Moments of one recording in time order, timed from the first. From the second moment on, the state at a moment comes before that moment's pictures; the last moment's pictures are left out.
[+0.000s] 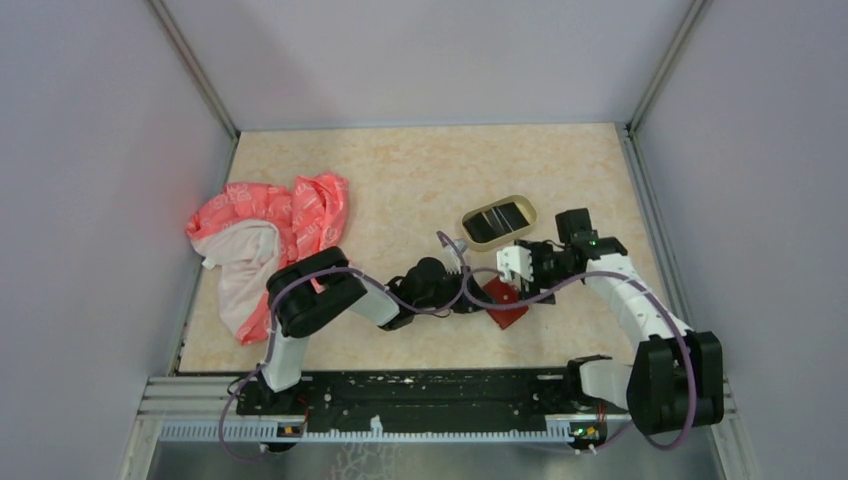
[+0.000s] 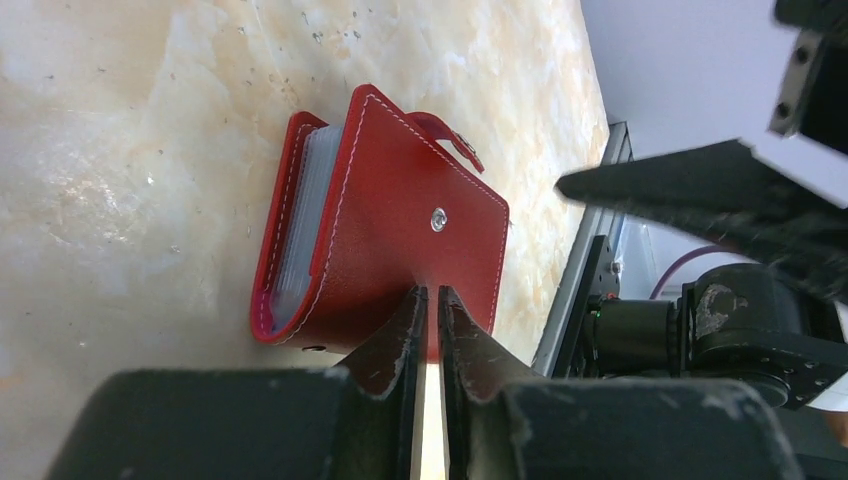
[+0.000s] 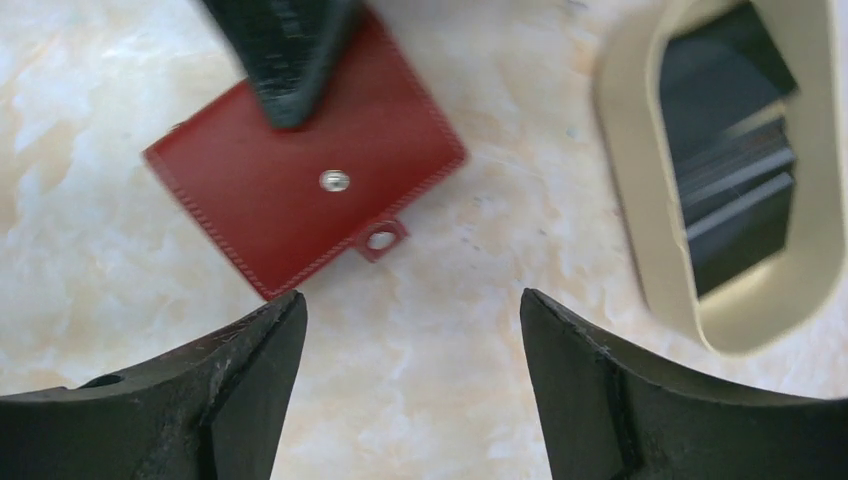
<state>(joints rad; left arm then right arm) -1.01 2.03 0.77 0.94 0.21 -0.95 0.14 1.20 0.78 -0.76 -0.55 -1.36</state>
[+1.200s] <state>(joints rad) -1.04 2.02 0.75 0.98 0.12 -0.93 0.23 1.20 0.62 -0.48 -0.51 -0.92</state>
